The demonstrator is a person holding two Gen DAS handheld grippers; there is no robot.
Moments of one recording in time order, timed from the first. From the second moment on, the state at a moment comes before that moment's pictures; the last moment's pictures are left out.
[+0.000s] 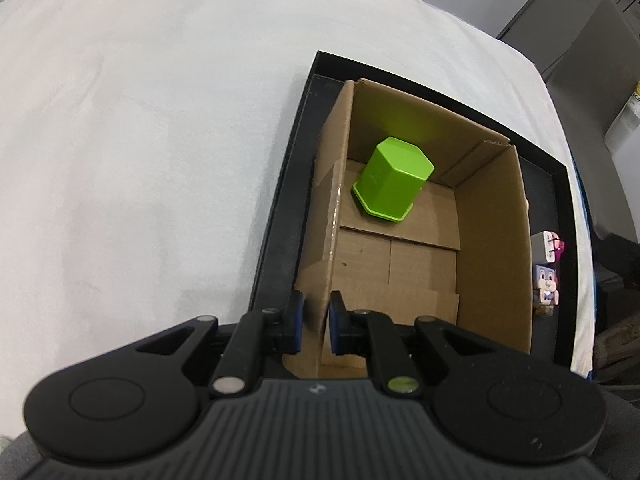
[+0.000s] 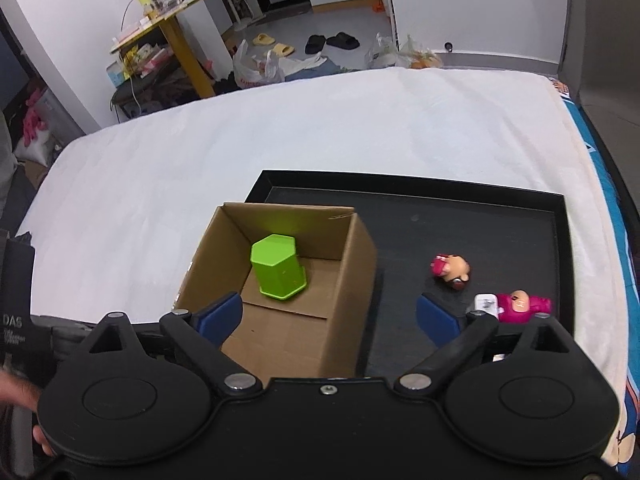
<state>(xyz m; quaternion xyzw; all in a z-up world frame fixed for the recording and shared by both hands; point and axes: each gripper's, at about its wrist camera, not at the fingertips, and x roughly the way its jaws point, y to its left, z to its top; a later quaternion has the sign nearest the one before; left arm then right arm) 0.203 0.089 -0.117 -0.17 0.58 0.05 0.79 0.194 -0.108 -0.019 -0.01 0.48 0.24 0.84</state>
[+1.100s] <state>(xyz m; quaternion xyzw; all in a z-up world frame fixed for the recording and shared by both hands) 0.205 0.088 -0.120 -0.16 0.58 0.08 0.80 0.211 -0.225 -0.075 0.08 0.52 0.18 0.83</state>
